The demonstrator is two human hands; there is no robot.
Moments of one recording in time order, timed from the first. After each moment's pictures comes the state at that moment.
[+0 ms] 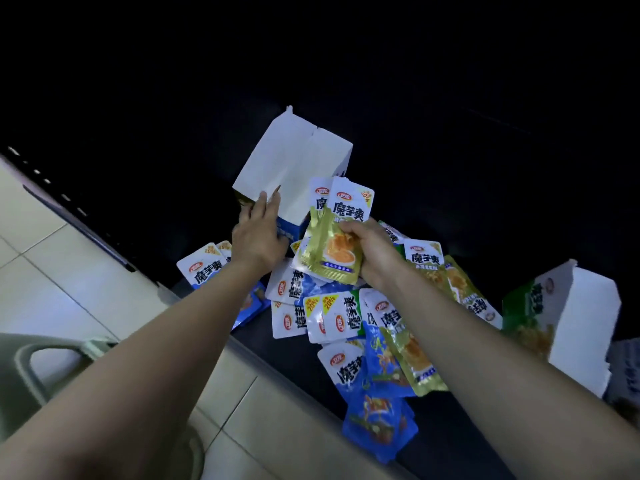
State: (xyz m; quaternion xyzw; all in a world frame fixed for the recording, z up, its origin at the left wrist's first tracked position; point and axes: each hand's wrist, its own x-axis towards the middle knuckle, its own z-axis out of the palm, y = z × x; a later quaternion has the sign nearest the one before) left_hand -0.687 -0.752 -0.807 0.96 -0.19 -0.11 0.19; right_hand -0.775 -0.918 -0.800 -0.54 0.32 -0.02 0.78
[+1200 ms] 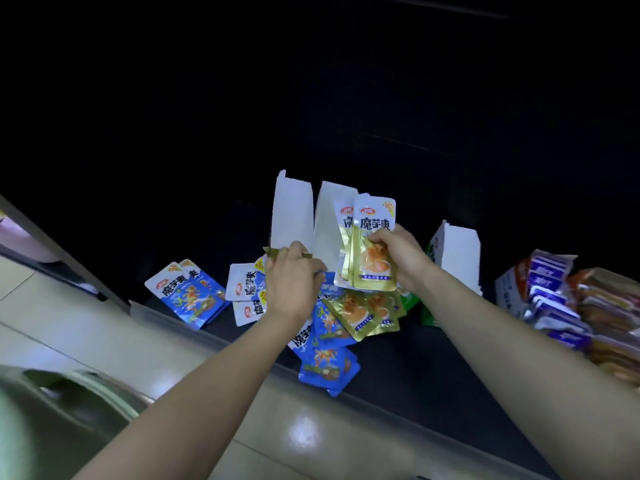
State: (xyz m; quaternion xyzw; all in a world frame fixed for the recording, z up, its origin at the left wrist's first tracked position) left_hand -0.856 -0.802 -0.756 0.91 -0.36 0.02 0.19; right_hand -0.931 -0.980 -0.727 -0.60 0.36 -0.12 0.71
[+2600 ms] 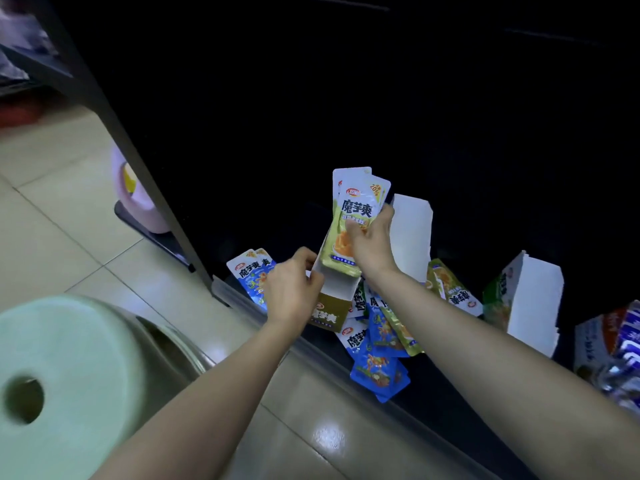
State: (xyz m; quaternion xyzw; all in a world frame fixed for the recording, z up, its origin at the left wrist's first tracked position) left_hand -0.838 -0.716 -0.746 0.92 -0.15 0.04 0.37; right_hand -0.847 -0.855 -0.705 -0.74 0.20 -0.20 0.61
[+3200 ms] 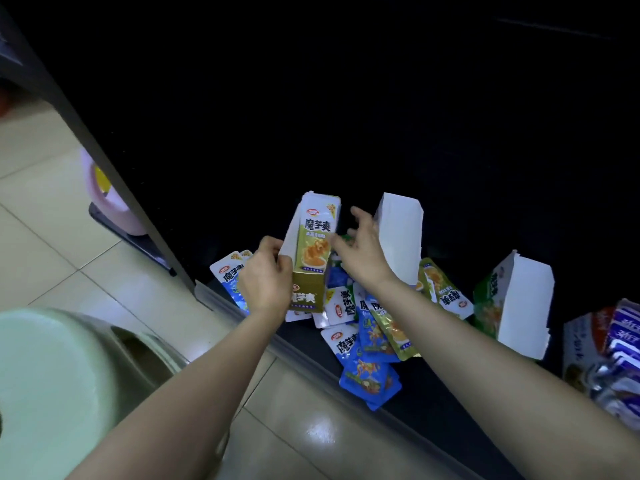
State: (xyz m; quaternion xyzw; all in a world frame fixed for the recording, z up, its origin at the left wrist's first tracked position) left_hand -0.809 -0.723 -0.749 0.92 -0.04 0.08 0.38; right_hand -0.843 -0.872 -0.727 -0.83 0.19 -0.12 0.51
